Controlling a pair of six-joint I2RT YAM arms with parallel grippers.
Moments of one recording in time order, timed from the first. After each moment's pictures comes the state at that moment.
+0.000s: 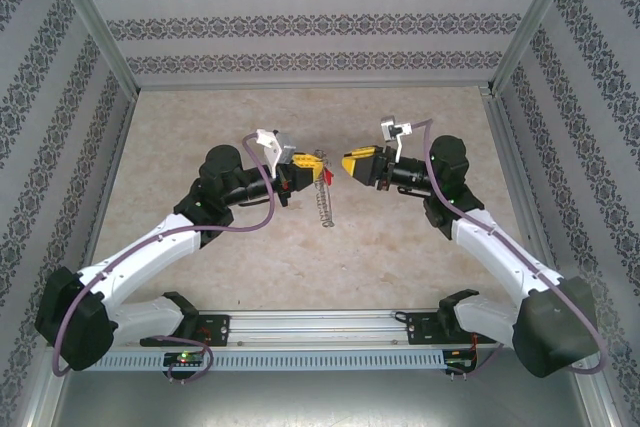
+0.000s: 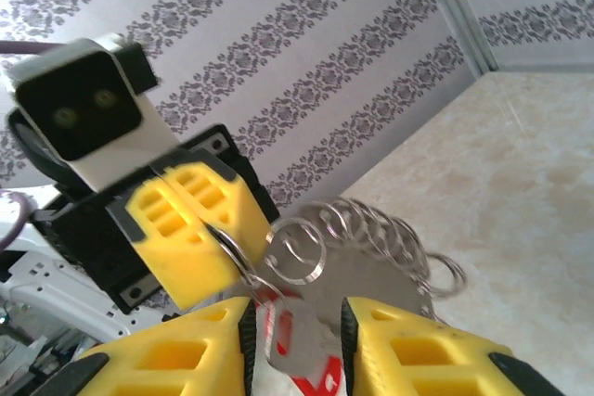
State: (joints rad) left arm -0.59 1.17 0.81 0.33 0.56 -0.17; right arm 0.33 1.14 0.74 0.44 -0.97 0.64
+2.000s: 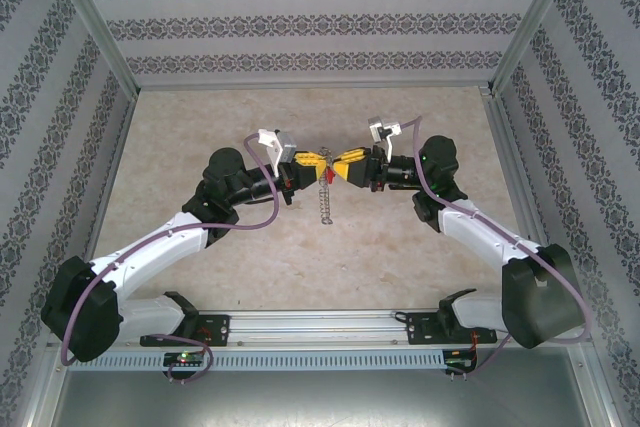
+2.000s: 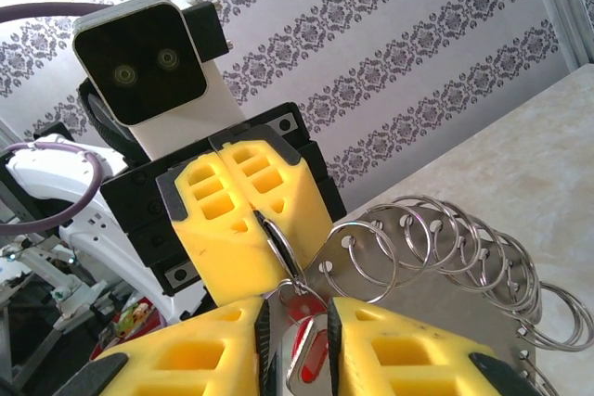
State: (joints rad) left arm -0.59 1.22 0.78 0.48 0.57 -0.23; right arm 0.35 1.29 0.71 0.74 -1.12 0.73
